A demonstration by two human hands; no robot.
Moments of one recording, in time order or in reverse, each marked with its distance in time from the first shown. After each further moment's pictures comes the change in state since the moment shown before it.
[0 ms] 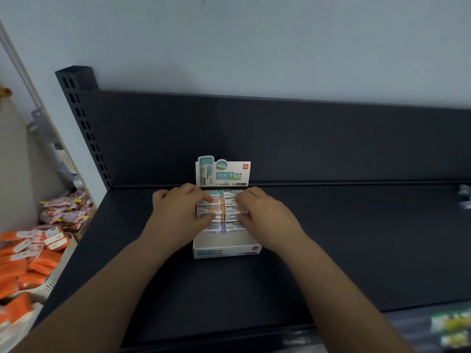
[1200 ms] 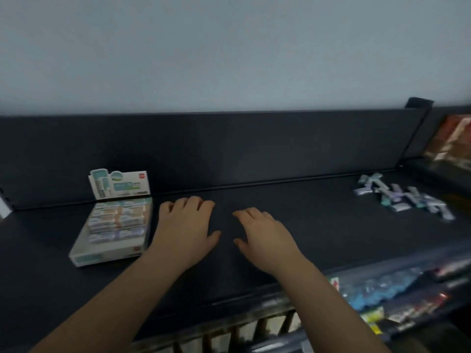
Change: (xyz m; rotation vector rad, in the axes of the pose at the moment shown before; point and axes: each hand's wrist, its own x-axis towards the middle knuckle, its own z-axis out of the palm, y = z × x) left_hand -0.006 0.228 0.043 0.305 -0.058 0.147; right_hand -0.138 0.153 -0.062 -0.109 0.062 0.077
